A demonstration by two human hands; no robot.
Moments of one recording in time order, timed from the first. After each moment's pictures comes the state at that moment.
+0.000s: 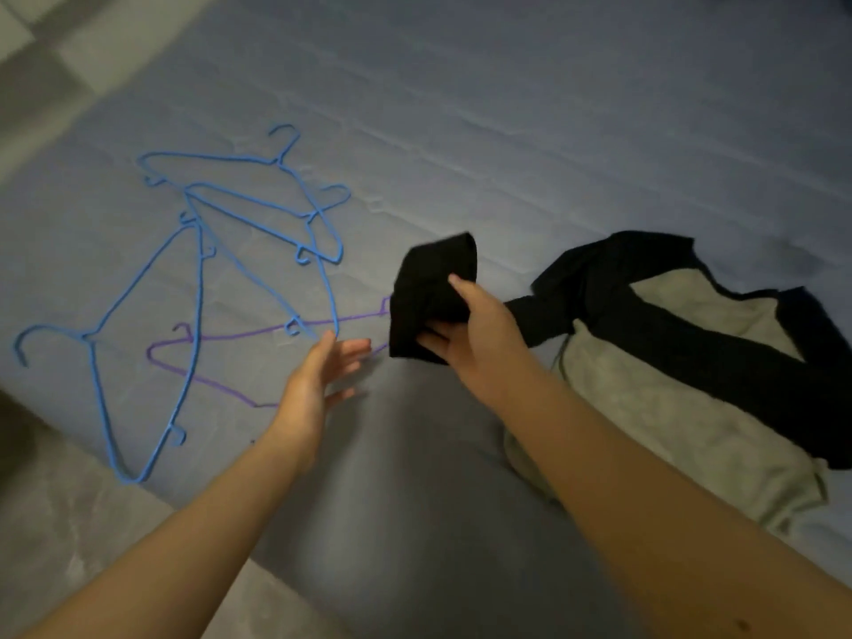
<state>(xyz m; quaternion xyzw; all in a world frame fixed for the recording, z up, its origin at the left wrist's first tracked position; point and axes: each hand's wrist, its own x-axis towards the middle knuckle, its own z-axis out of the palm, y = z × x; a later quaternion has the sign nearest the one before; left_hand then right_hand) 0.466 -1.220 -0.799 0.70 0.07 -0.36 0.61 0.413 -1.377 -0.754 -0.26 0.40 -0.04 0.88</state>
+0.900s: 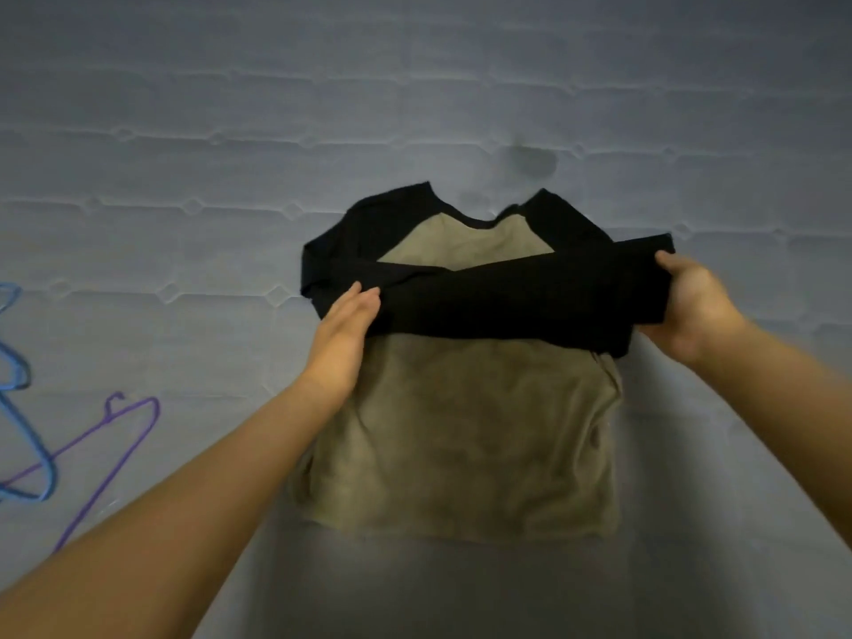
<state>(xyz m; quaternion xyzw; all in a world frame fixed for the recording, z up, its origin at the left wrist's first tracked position) 0.348 -1.505 -0.857 0.75 -0.21 -0.44 0.44 0.091 -1.670 -0.806 -0.24 0.67 -0.29 0.64</state>
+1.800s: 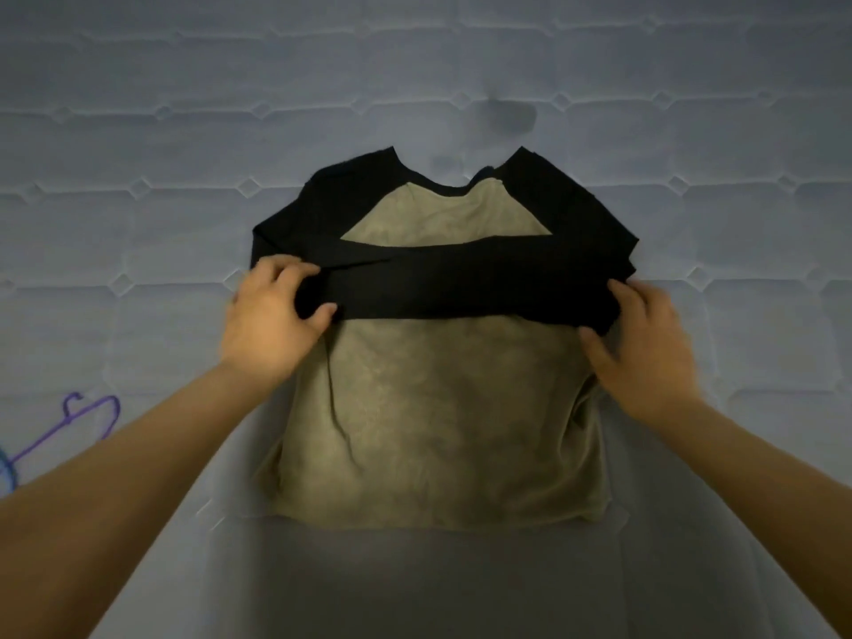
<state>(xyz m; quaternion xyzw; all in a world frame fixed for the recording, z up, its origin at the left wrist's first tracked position) 0.378 -1.500 -0.869 0.84 -0.50 -0.14 0.13 0.041 -1.613 -0.877 -0.78 0.60 -0.01 0.16</state>
